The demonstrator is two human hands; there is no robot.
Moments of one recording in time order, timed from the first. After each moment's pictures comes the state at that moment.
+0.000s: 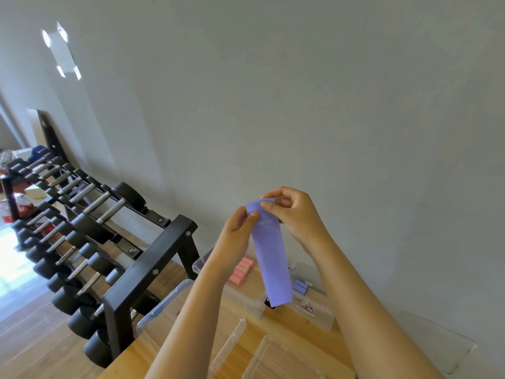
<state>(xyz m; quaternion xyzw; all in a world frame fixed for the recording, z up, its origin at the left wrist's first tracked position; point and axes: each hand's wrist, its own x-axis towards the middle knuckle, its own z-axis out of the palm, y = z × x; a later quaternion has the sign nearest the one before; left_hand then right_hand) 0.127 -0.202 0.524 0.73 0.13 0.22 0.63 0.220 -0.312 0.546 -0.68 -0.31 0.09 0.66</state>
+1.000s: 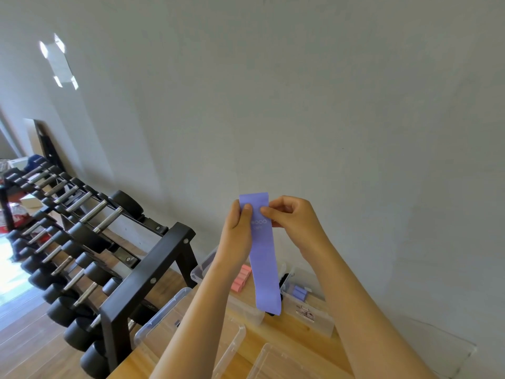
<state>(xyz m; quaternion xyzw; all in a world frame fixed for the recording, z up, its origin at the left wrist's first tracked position) 0.141 -0.212 0.538 0.70 0.13 0.29 0.64 0.218 -0.317 0.548 -0.66 -0.27 0.11 0.69</state>
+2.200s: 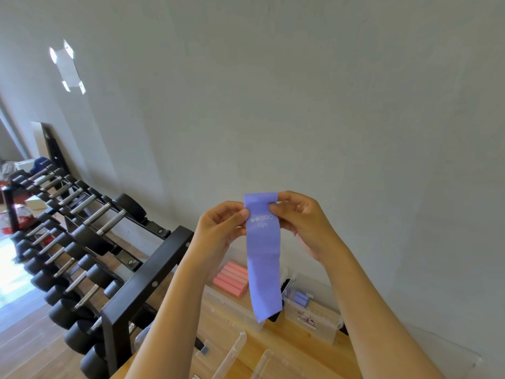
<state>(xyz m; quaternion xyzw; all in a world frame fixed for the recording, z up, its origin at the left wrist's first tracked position) 0.111 -0.186 0.561 0.61 0.02 0.25 0.76 0.215 -0.333 0.569 -0.54 -0.35 0.19 0.74</state>
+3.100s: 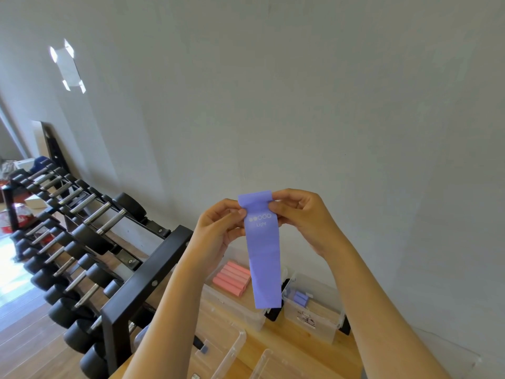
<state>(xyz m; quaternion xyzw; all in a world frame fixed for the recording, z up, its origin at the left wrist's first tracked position) 0.110 -0.179 0.558 0.61 0.00 0.24 0.75 0.216 -0.335 0.577 -0.58 -0.38 0.15 0.71</state>
